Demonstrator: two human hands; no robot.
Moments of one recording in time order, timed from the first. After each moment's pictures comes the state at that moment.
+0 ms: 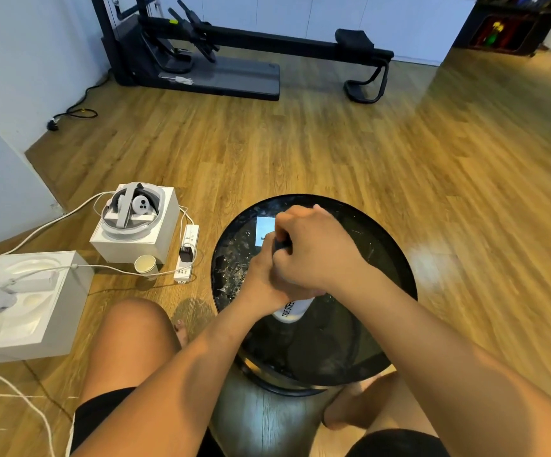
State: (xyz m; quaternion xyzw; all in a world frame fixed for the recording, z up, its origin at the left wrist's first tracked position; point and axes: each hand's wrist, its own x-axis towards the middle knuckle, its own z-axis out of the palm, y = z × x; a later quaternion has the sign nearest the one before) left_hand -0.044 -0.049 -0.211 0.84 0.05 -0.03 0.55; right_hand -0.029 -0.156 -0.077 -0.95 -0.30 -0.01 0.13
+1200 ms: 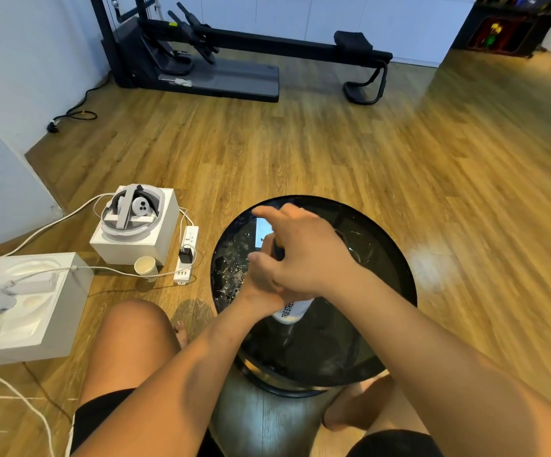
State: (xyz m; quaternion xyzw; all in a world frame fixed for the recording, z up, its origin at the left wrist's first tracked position) left_hand -0.050 -0.049 -0.210 0.87 0.03 -0.04 0.49; right_hand -0.030 -0.152 -0.083 -0.94 -0.31 -0.02 0.16
